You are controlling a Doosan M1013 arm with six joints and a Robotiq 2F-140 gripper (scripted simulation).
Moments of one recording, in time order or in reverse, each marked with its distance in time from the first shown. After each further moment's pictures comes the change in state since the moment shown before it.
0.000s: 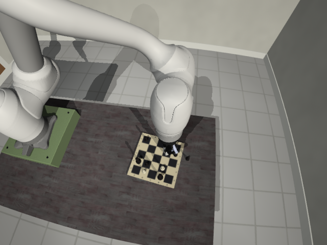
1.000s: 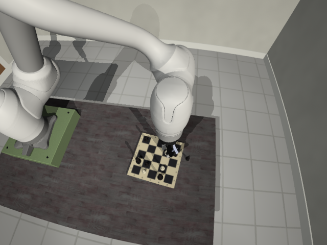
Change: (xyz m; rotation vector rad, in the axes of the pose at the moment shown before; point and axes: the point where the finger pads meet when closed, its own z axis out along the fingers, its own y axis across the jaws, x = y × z) arm 0.000 0.000 -0.001 0.000 0.000 0.000
